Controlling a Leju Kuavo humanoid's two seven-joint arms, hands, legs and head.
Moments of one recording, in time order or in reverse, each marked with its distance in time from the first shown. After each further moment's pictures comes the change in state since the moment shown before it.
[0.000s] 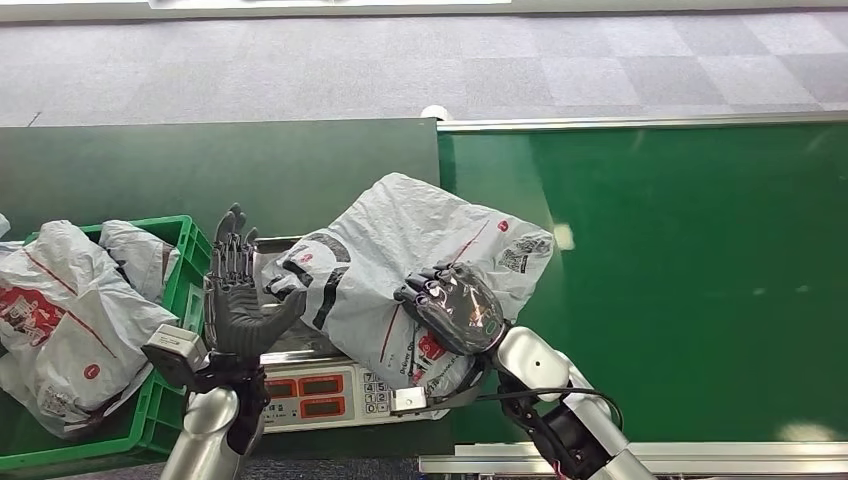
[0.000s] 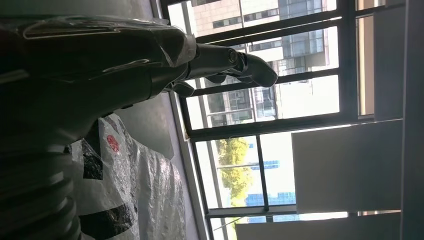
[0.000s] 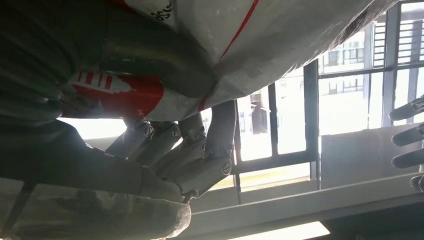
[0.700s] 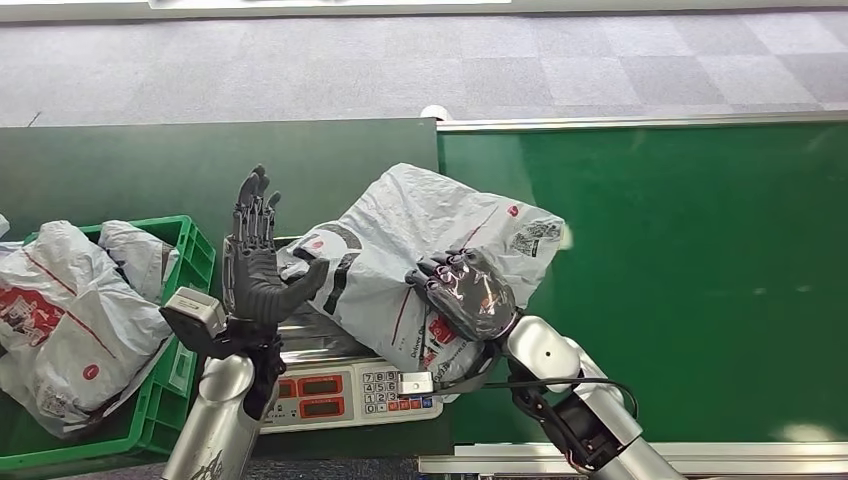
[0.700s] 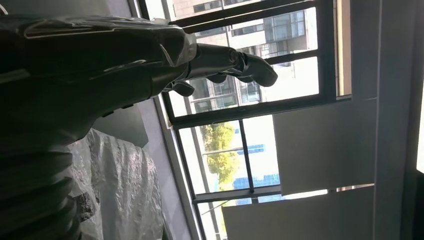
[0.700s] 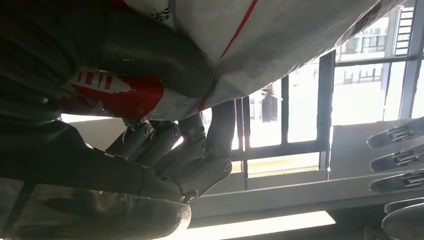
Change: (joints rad) left arm -0.118 -0.052 -0.015 0.031 -0.063 -0.051 0.039; right arm -0.021 -0.057 0.034 -0.051 0.031 -0.008 0.094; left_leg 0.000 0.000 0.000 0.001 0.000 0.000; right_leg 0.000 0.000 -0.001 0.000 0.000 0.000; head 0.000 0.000
